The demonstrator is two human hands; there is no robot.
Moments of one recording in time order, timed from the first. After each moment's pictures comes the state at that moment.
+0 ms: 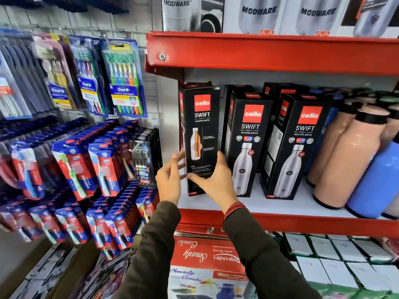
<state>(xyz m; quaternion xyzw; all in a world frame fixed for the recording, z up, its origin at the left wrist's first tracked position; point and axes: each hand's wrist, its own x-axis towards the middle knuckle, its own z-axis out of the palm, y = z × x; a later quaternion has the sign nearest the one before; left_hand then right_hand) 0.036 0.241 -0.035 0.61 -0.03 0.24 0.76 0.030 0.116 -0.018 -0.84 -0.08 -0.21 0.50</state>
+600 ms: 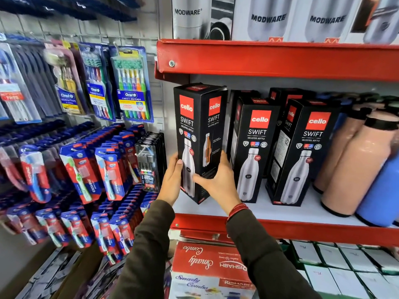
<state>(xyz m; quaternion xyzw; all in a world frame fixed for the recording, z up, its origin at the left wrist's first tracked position) 0.047 0.264 -0.027 0.66 -0.10 0.13 0.73 0.033 0.126 -0.007 -0.82 -0.10 -0.23 0.51</state>
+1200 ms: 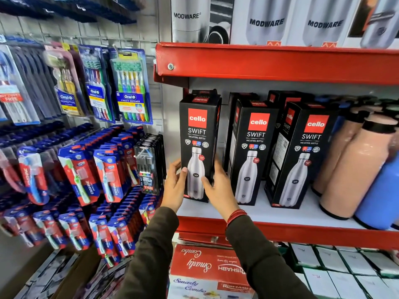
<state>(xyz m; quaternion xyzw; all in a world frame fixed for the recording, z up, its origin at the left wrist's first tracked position) 0.055 0.262 -0.051 0.71 -0.11 0.20 0.66 0.043 0.120 -0.028 -0.86 -0.12 -0.19 0.46</state>
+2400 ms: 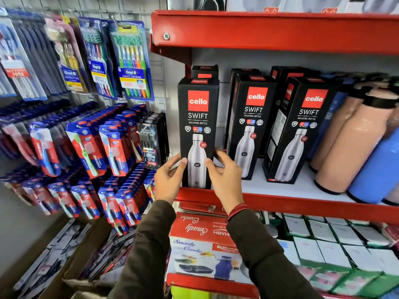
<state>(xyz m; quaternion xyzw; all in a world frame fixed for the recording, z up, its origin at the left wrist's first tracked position) -0.021 0.248 -0.054 0.66 0.02 0.21 0.72 -0.018 0.106 -0.039 -0.78 -0.08 -0.21 0.59</state>
